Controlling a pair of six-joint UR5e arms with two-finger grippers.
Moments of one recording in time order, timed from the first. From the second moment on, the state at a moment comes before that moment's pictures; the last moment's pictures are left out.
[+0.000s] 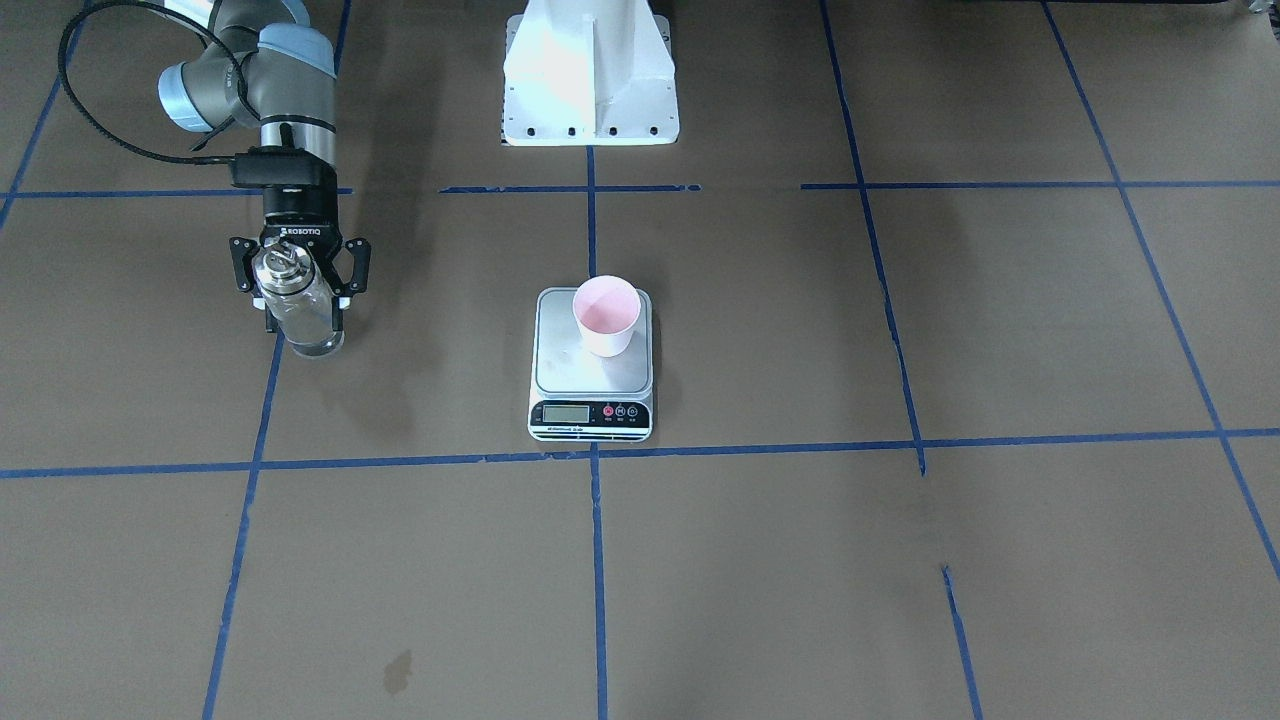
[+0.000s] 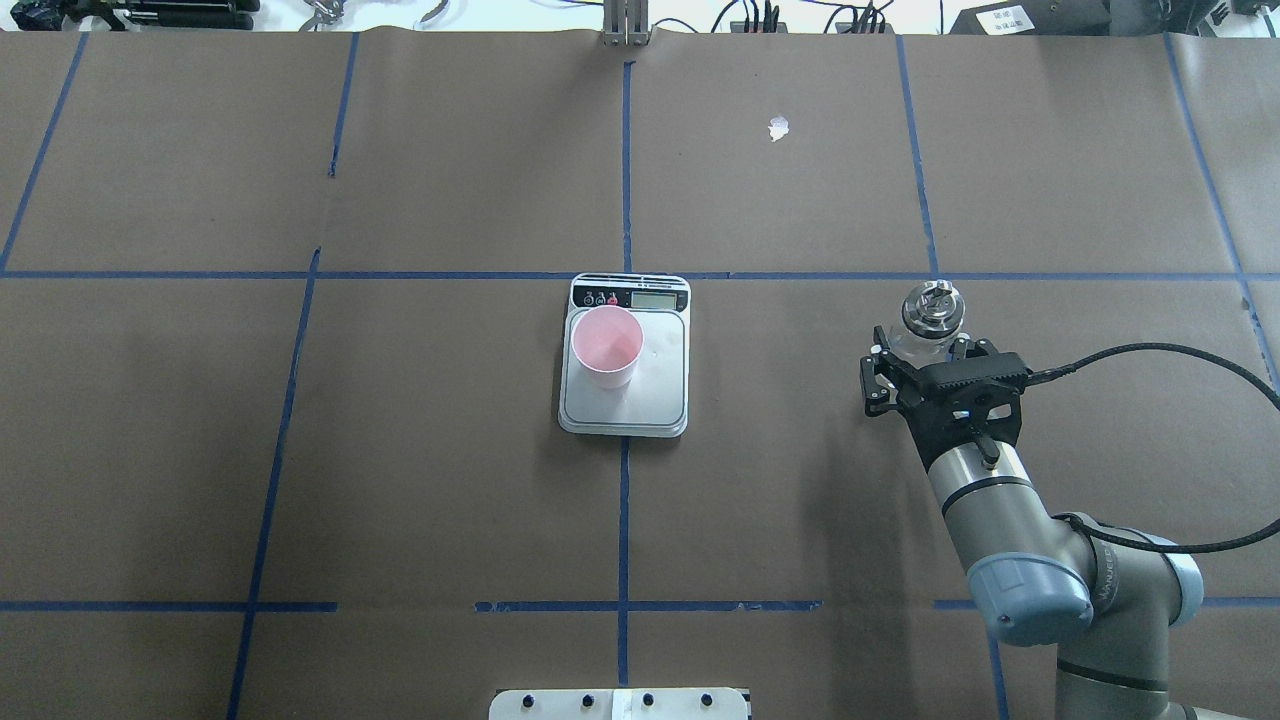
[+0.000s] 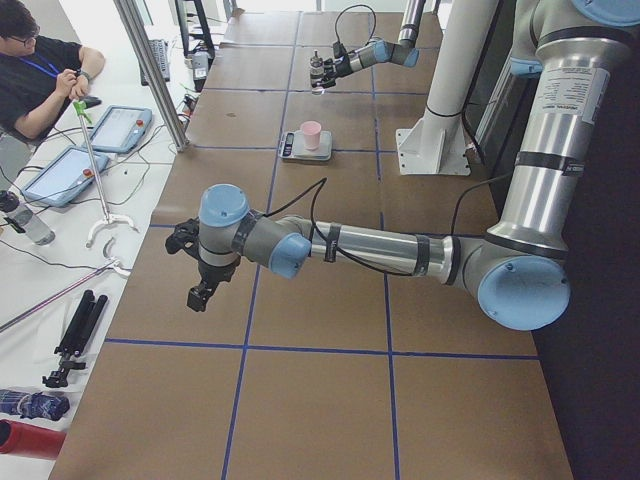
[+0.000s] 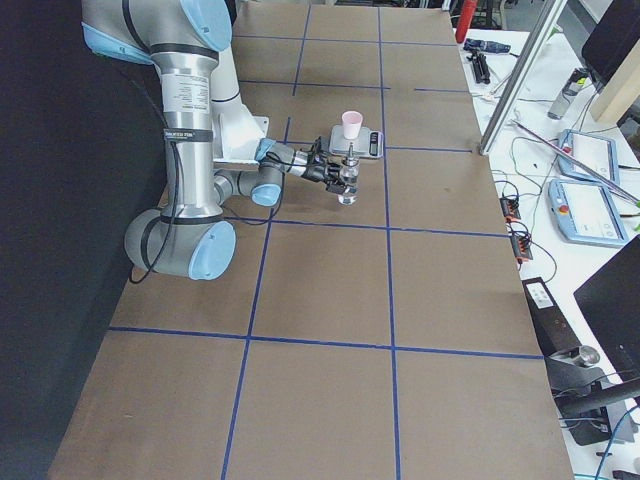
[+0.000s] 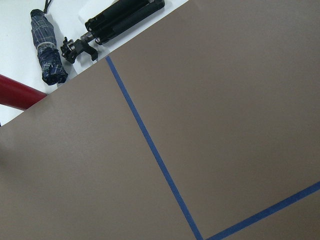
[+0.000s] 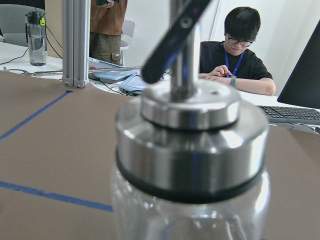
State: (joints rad) left arm -1.53 -1.71 -1.51 -1.90 -2.29 0.06; right arm 0.24 -1.52 1.83 -0.84 0.62 1.05
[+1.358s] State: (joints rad) left arm -1.63 -1.59 -1.54 -1.90 -2.35 0.03; right arm 0.22 -1.13 1.86 -1.77 0.52 1.01
